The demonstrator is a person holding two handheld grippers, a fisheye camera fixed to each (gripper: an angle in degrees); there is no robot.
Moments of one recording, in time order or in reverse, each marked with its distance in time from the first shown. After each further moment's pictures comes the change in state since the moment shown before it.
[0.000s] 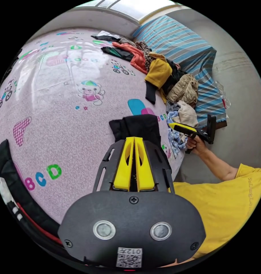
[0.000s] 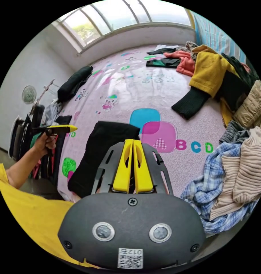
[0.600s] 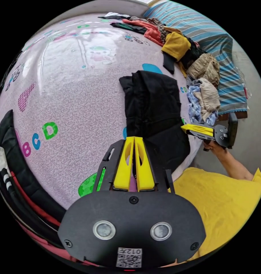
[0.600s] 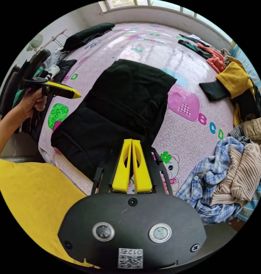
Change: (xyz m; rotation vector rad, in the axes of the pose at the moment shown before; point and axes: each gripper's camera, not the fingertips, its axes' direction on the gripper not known) left arm 0.006 0.037 0.010 -0.164 -0.115 -0.040; right arm -0.074 0.057 0.019 -0.228 0.165 -0.226
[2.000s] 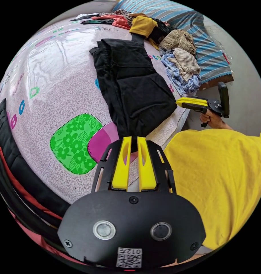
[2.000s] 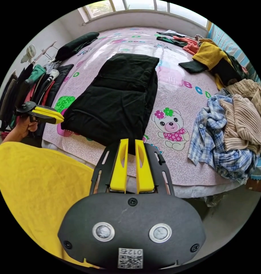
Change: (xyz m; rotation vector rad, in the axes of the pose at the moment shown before) left arm 0.054 0.111 0.010 -0.079 -0.027 0.186; right arm -0.038 0.105 -0.052 0.007 0.012 0.215
